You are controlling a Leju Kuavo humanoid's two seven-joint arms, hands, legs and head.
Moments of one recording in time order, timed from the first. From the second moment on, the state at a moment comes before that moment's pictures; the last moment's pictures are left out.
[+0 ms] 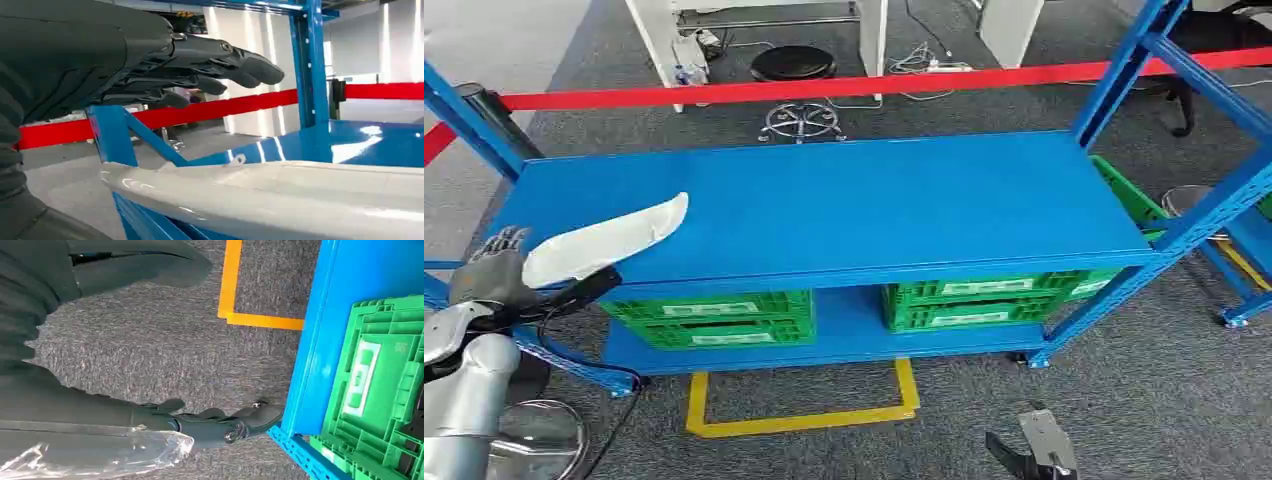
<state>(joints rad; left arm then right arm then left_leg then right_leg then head) -0.34 0.14 0.06 -1.18 -1.16 0.00 0.03 -0.12 0.14 -0.62 -0.38 0.70 -0.14 -0.70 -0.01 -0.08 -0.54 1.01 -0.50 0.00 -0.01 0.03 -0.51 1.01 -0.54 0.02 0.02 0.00</state>
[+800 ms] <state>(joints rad) -0.41 0.15 0.04 -0.98 -1.24 0.03 0.07 -0.12 0.14 -0.58 -0.37 0.67 -0.13 -0.70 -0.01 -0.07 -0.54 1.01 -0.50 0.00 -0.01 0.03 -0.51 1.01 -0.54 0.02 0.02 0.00</state>
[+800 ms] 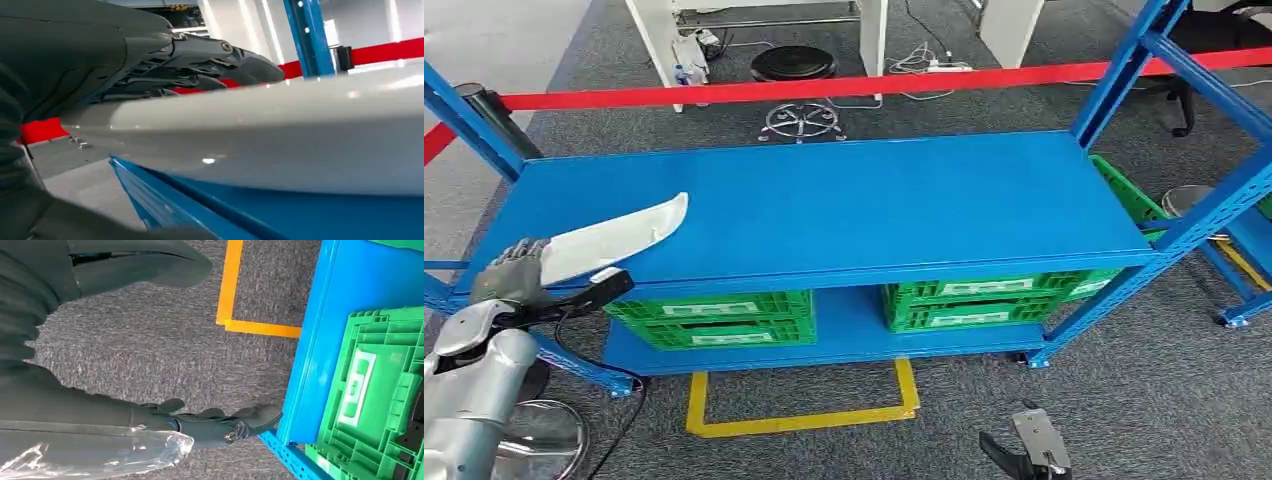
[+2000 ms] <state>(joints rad) -0.24 0.09 -0.01 -1.32 -1.15 0.11 -0.09 -0.10 0.14 -0.54 -0.36 0.59 -0.14 -0.70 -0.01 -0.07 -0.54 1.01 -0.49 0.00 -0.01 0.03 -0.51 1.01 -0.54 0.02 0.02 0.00</state>
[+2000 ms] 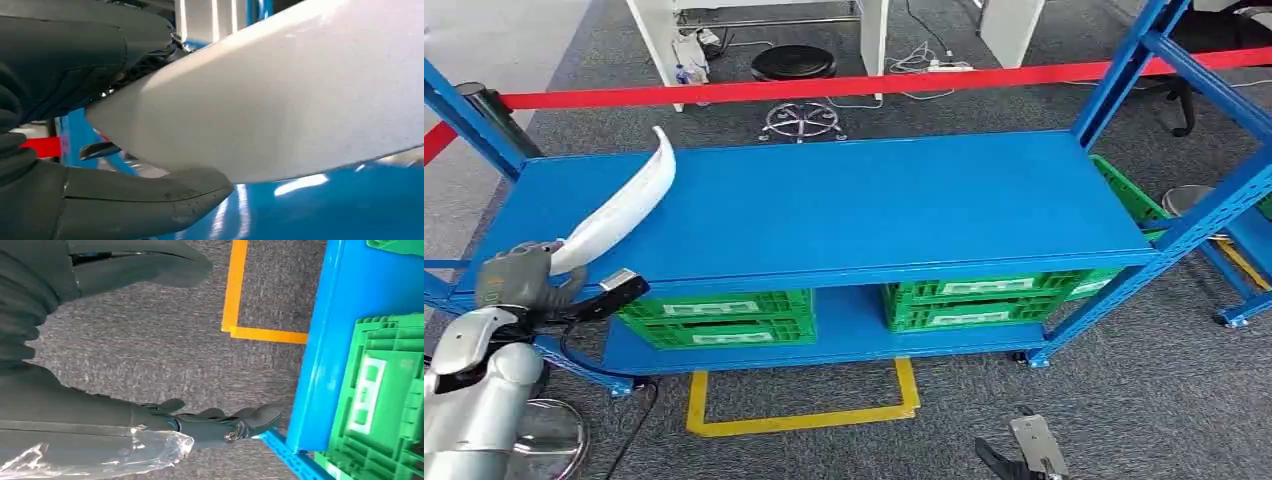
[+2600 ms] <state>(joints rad) -0.03 0.00 -0.12 -1.67 -1.10 0.18 -0.16 -0.05 0.15 -0.52 -0.40 0.53 -0.14 -0.70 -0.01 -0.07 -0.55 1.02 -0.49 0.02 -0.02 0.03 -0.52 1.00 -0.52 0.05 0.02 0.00</state>
